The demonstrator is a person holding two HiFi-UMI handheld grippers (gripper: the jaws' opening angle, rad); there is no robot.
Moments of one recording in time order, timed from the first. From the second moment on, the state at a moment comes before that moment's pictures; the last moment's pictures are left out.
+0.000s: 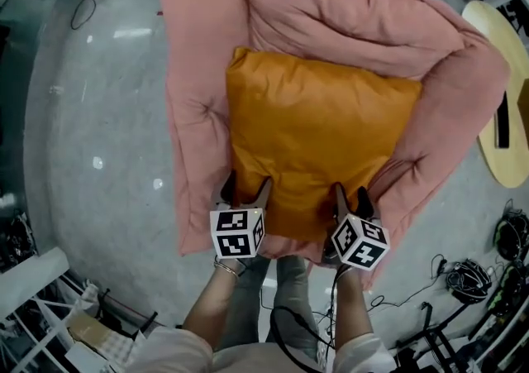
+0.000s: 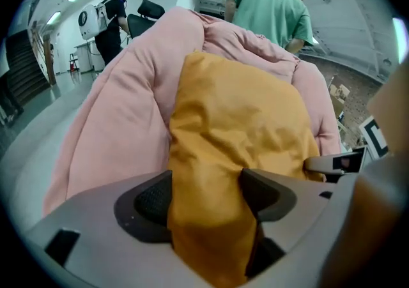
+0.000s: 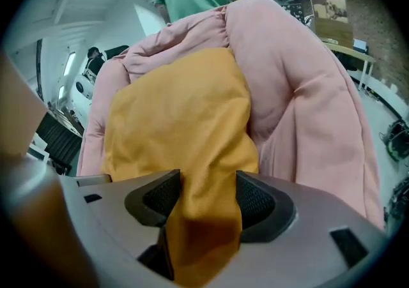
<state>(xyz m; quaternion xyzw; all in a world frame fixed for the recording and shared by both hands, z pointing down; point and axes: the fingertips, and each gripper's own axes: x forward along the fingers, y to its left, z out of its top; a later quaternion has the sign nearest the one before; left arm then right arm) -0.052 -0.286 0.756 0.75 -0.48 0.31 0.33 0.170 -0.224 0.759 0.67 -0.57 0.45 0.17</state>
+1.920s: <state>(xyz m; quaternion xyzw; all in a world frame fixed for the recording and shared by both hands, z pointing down) -0.065 -0.268 0.582 0.78 -0.49 0.19 0.34 0.135 -0.221 0.582 0.67 -0.63 0.38 0.09</state>
